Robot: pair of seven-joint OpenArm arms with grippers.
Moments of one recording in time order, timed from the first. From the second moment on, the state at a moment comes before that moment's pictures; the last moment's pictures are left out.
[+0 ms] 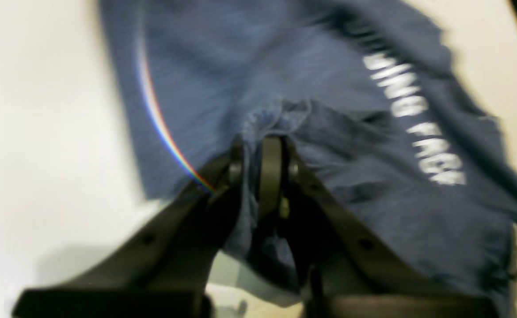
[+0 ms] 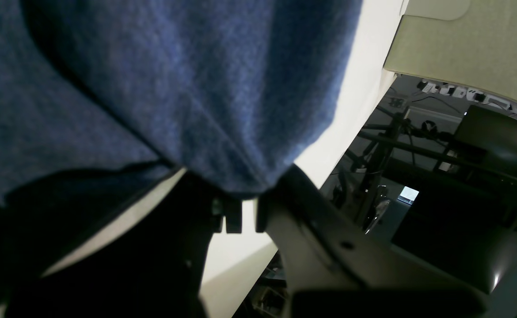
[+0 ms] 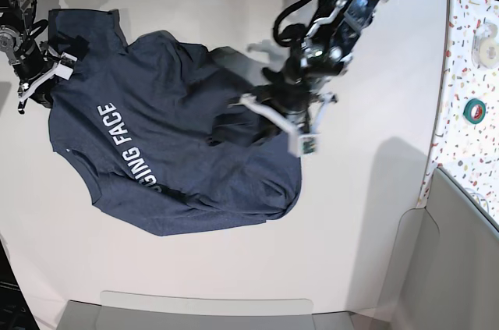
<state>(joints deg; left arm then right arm) -0.4 -12.1 30.0 114.9 -23.5 37.7 50.2 -17.9 41.6 2.6 73.8 -54.9 11.2 12.8</state>
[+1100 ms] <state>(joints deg) 15.7 -13.1 -1.5 116.6 -23.8 37.6 48.7 -20.0 39.3 3.1 74.7 -55.2 7.7 7.6</state>
